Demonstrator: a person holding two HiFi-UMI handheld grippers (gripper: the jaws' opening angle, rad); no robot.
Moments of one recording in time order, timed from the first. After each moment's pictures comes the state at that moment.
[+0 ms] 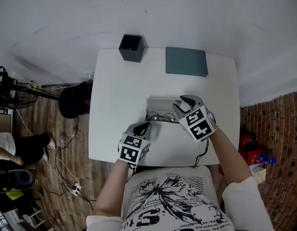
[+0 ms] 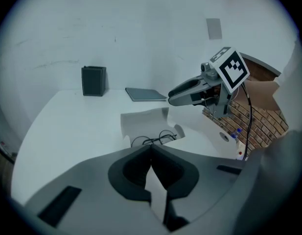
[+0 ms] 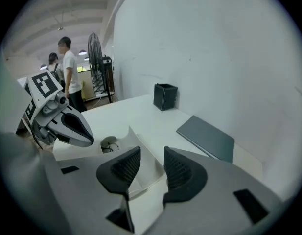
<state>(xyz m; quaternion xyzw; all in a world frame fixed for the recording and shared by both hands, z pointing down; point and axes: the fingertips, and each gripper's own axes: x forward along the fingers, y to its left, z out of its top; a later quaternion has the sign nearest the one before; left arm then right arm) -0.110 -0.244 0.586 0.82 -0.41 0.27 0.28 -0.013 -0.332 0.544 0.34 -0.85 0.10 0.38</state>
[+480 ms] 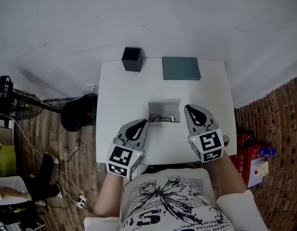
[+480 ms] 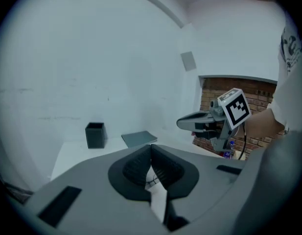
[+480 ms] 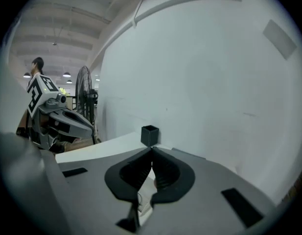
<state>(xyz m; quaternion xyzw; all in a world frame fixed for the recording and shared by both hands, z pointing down) -0.132 -0.230 0.418 0.89 -0.41 0.15 0.13 0.001 -0.270 0.408 0.48 -0.85 0.04 0.20</state>
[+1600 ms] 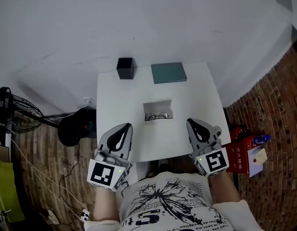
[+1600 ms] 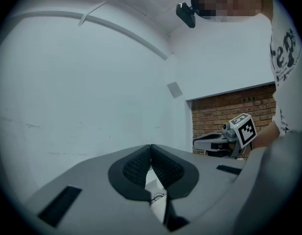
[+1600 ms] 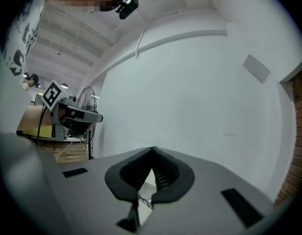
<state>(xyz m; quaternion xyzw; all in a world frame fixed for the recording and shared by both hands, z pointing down) -0.178 -0.149 0.296 0.91 -0.41 0.05 0.02 -0.001 -0.141 0.326 0.52 -0.85 -0.03 0.09</state>
